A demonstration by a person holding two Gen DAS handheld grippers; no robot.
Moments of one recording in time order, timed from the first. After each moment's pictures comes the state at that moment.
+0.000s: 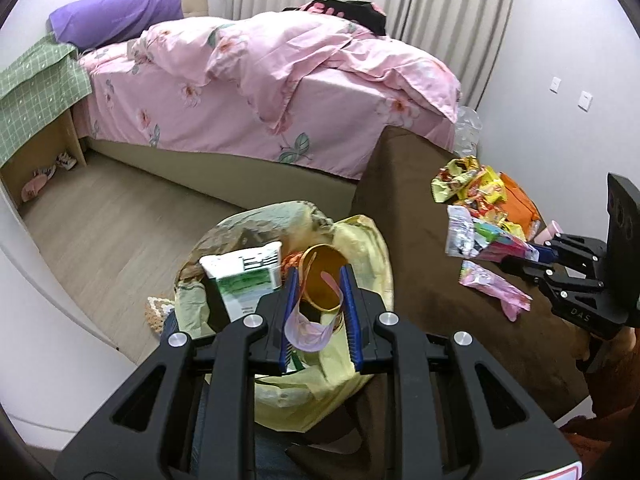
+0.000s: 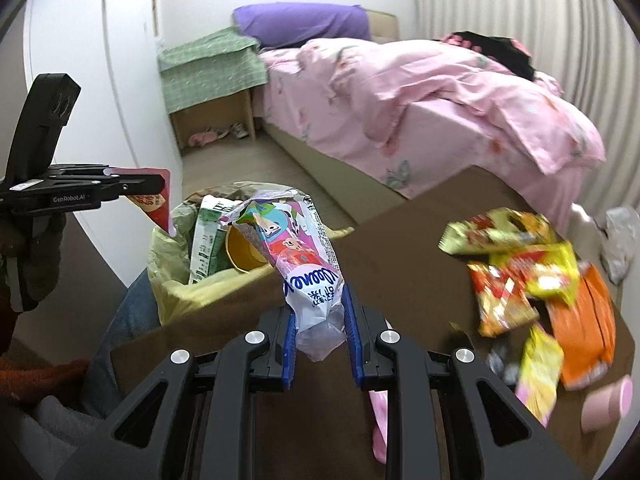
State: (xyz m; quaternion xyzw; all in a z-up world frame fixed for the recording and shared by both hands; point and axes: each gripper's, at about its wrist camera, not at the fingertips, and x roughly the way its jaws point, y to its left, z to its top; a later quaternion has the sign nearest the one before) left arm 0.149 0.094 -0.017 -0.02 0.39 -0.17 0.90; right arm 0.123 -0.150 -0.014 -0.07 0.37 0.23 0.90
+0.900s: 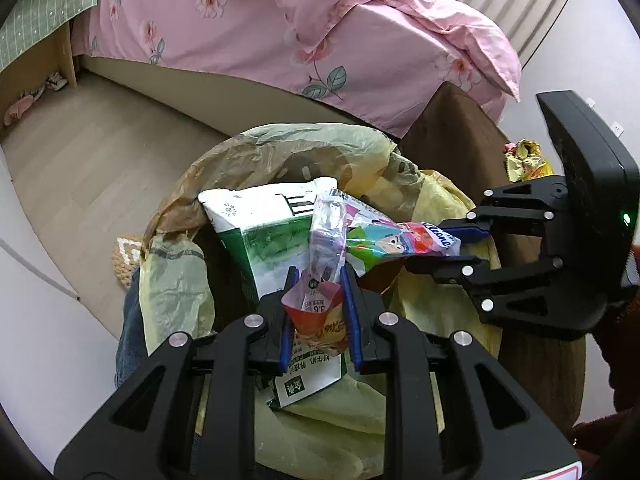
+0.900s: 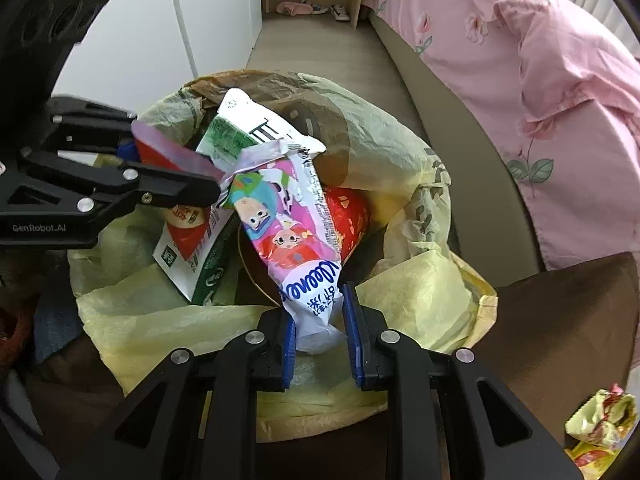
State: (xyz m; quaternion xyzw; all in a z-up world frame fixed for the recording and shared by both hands) left arm 0.216 0.126 -0.120 -0.09 0.48 -0.17 0.86; right arm 0.249 -0.008 -0.109 -0.25 0.50 0.35 0.75
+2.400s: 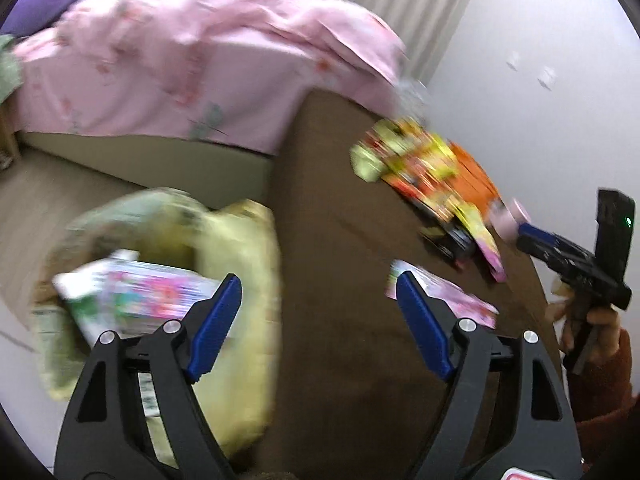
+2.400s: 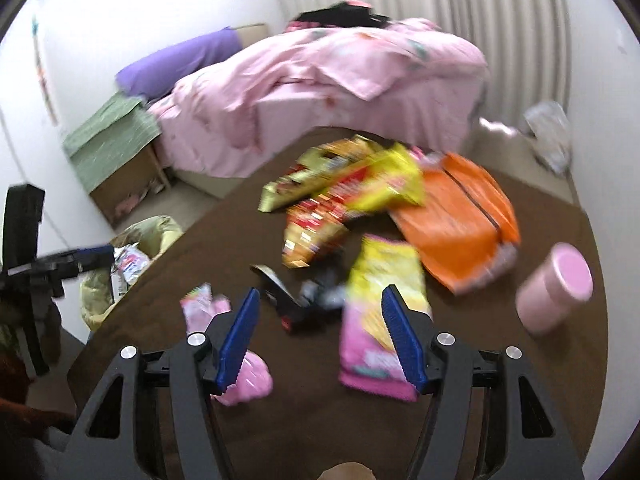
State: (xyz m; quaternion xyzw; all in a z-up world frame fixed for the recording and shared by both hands) left arm 0.186 -0.023 -0.059 -0.02 0.43 -0.29 0.85; right arm 0.093 -0.331 -0.043 0.10 0.38 0.05 0.92
